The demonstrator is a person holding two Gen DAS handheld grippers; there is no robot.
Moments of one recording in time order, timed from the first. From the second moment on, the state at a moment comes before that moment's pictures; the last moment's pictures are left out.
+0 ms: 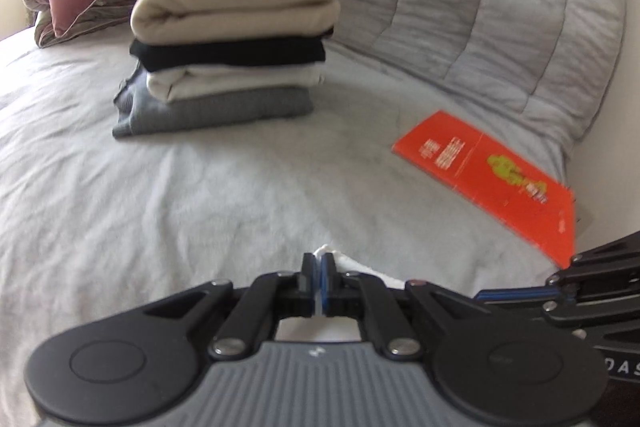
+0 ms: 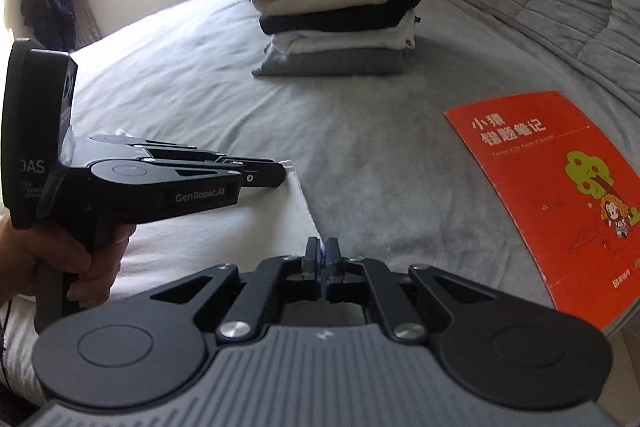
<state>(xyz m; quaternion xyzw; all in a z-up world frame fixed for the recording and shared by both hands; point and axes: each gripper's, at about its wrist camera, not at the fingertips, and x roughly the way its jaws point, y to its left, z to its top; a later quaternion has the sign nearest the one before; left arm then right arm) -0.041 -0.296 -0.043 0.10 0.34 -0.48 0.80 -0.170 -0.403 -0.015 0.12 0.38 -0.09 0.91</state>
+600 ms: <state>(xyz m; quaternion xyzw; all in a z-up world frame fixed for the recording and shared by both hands) -0.015 -0.233 -0.017 0.04 0.35 -0.44 0.82 -0.140 -0.397 -0.002 0.12 0.36 -0.07 0.92</state>
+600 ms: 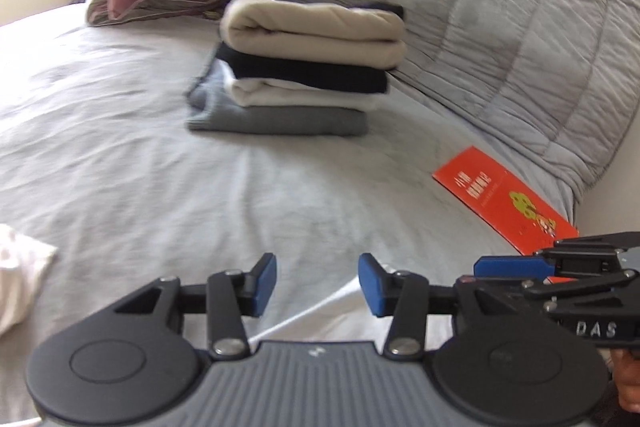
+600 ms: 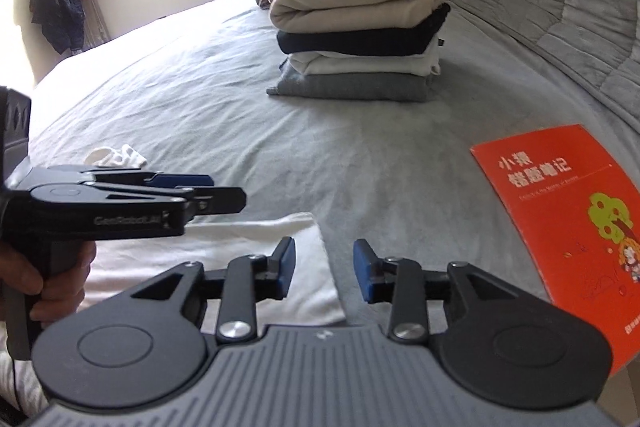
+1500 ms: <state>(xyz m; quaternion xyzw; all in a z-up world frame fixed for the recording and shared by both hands) 0.047 -0.029 0.019 0.07 0.39 -0.22 0.89 -0.009 -0.283 0.013 0.11 0.38 0.05 0.92</state>
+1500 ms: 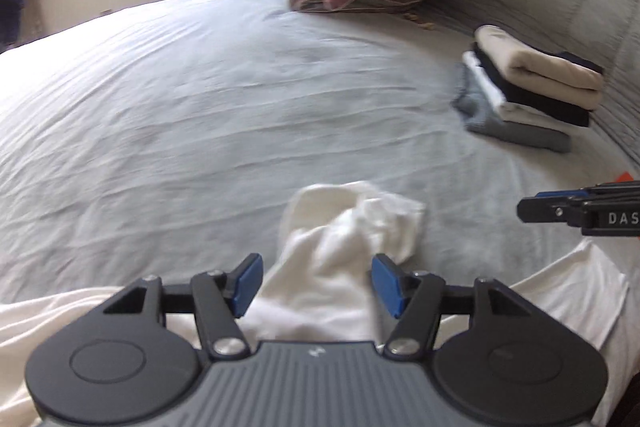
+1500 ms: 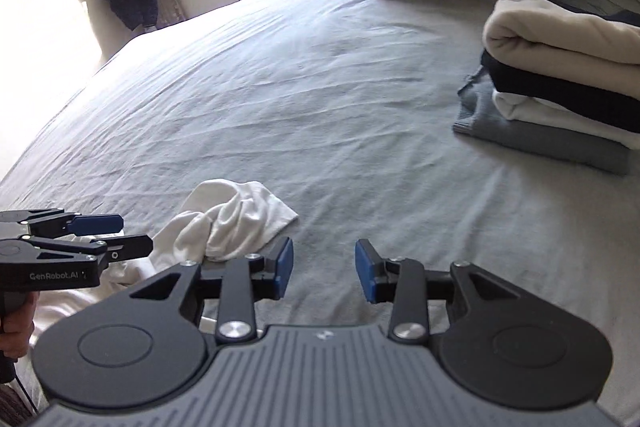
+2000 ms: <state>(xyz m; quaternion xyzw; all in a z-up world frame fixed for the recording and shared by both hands) 0.072 0.086 -0.014 -0.10 0.46 -0.21 0.86 0.054 -0.215 -0.025 0.09 0.43 0.08 0.90</state>
